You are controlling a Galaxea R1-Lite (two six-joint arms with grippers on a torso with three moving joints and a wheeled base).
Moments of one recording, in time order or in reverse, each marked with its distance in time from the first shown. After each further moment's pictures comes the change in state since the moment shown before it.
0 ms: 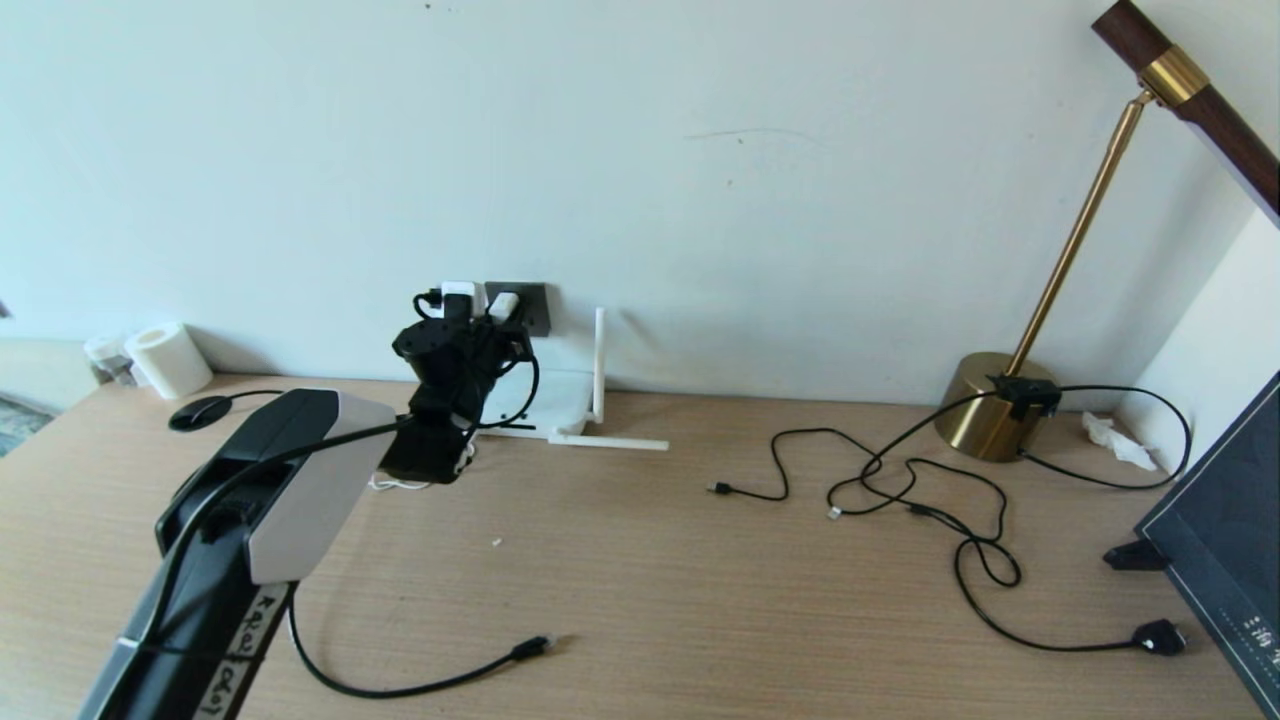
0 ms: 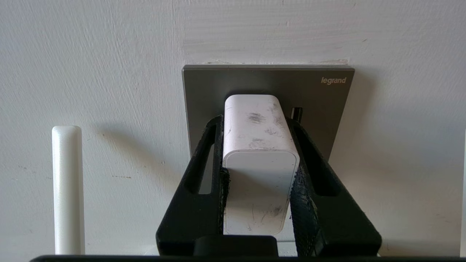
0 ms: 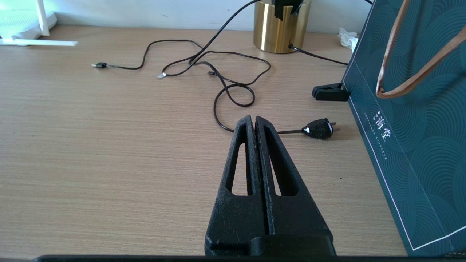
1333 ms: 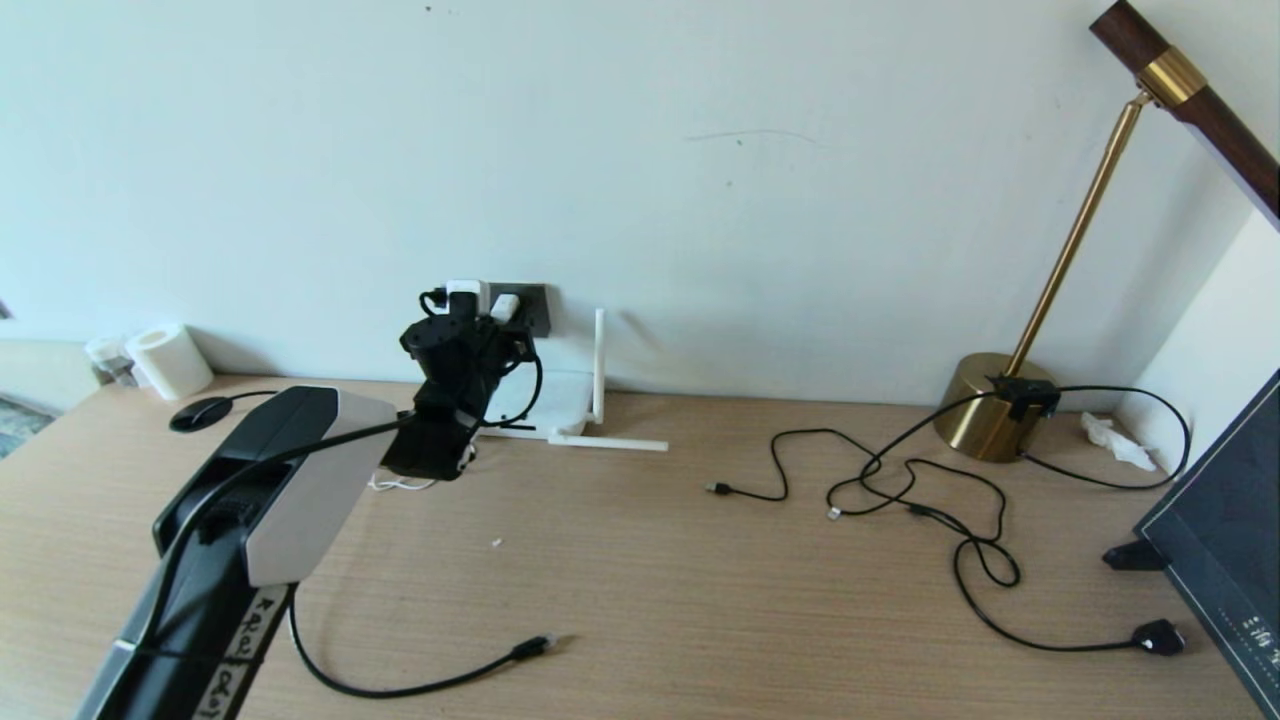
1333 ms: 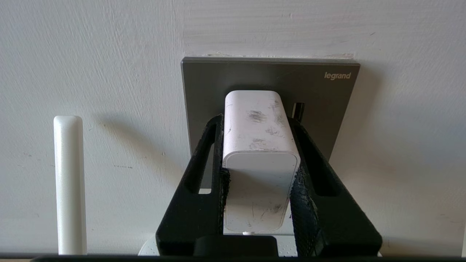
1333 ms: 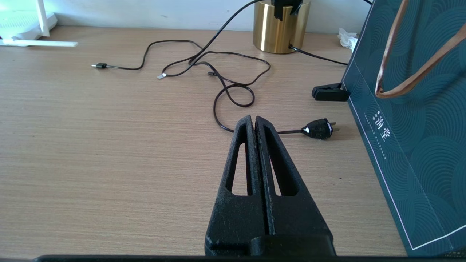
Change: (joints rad) left arm -0.011 -0.001 -0.003 0.077 0.058 0.000; right arm 0.000 0.000 0.000 0.000 0.000 0.000
